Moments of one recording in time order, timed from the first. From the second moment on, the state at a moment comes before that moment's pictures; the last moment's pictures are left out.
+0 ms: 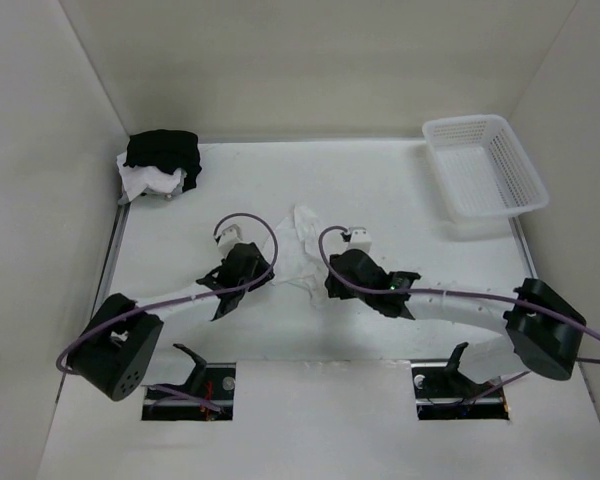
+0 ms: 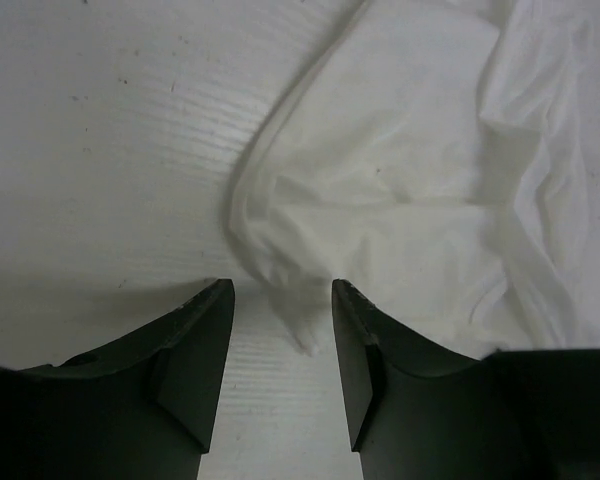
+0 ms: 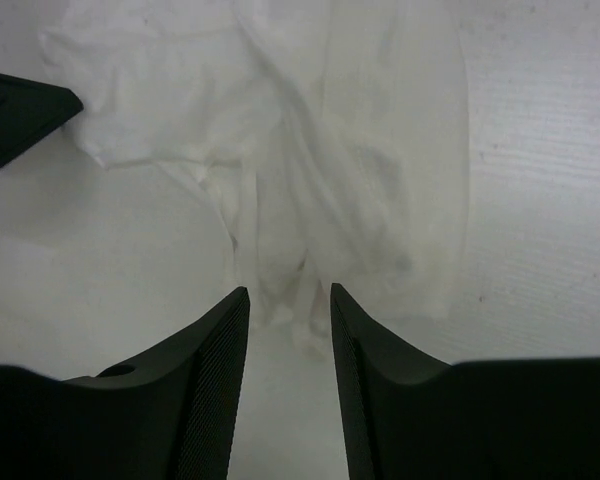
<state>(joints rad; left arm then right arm) -0.58 1.26 0.39 0.15 -0.29 -0.90 0.98 1.35 0.68 -0.08 0.33 0.74</state>
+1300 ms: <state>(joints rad) -0.46 1.98 1.32 0.03 -0.13 -0.43 0.76 1.20 0.57 0.05 0.35 0.63</state>
